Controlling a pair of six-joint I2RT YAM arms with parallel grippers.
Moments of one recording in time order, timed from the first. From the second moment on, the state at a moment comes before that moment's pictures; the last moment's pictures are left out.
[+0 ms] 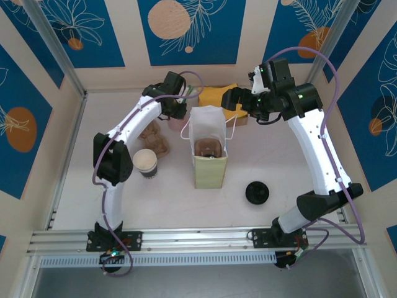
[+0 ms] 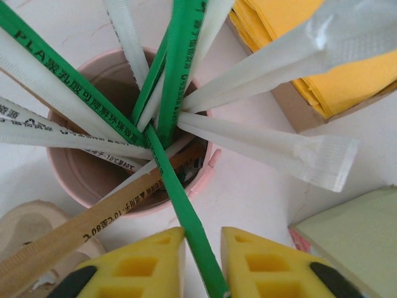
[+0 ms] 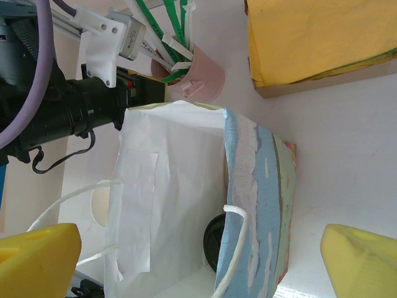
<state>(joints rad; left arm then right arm) -0.49 2.10 2.05 -0.97 -0.06 -0.06 0.37 1.53 1.98 -1.28 -0.26 0.52</state>
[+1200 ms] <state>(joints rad) -0.50 1.98 2.10 -1.11 -0.11 -0.10 0.37 1.53 1.93 -1.25 -0.26 0.52</state>
